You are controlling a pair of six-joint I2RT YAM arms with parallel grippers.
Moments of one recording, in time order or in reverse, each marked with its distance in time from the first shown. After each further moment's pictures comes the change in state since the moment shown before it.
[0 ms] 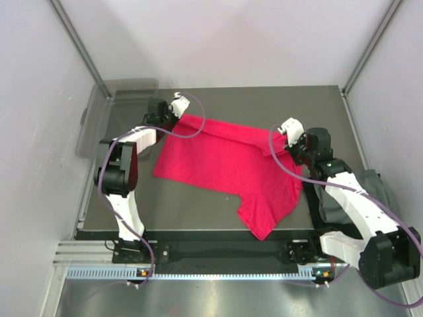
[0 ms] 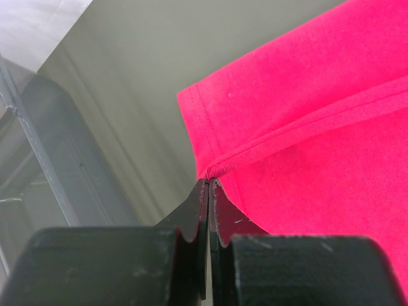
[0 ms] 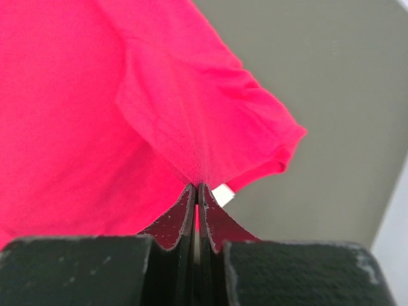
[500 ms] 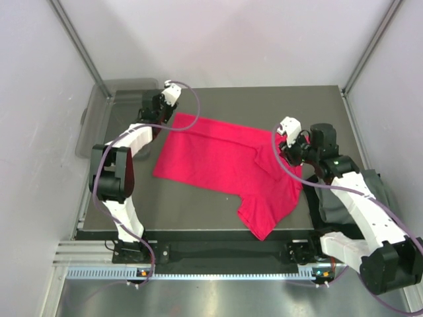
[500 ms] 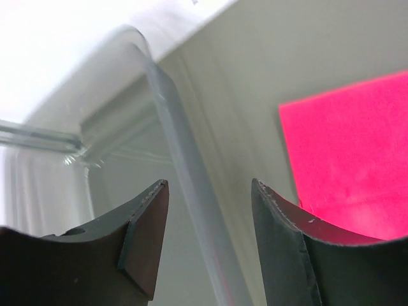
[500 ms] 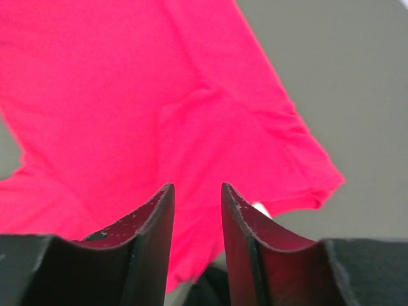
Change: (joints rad) left arm 0.004 -0.085 0.016 0.046 -0.216 -0.029; right arm 0.000 -0.042 0.106 -0.190 -0.283 -0.025
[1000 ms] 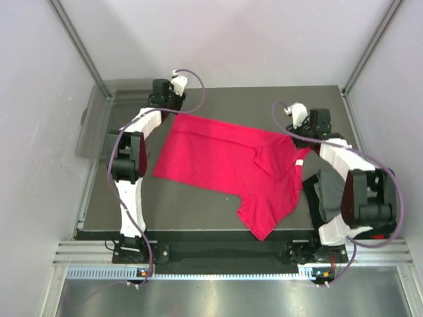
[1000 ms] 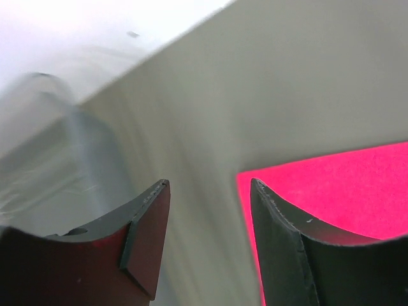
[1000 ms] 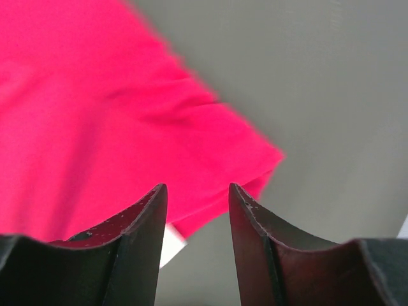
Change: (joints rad) left arm -0.006 0.303 0.418 -0.193 0.108 -0.138; right arm -0.166 0.473 0.107 0.242 0.195 -0.011
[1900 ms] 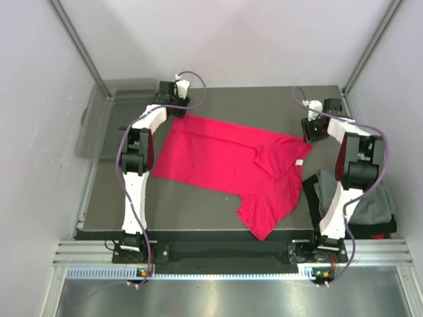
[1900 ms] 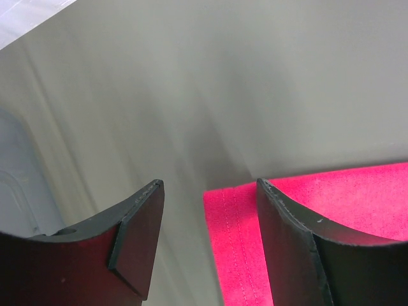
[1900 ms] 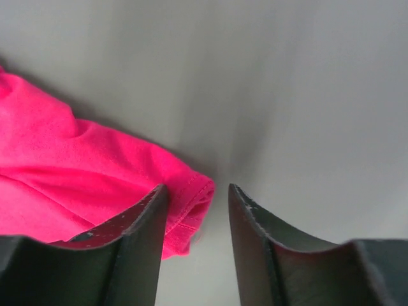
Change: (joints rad) left arm 0.000 0.257 0.292 -0.224 0.027 -0.110; right arm -0.219 0.478 0.401 -0.180 -0.067 0.069
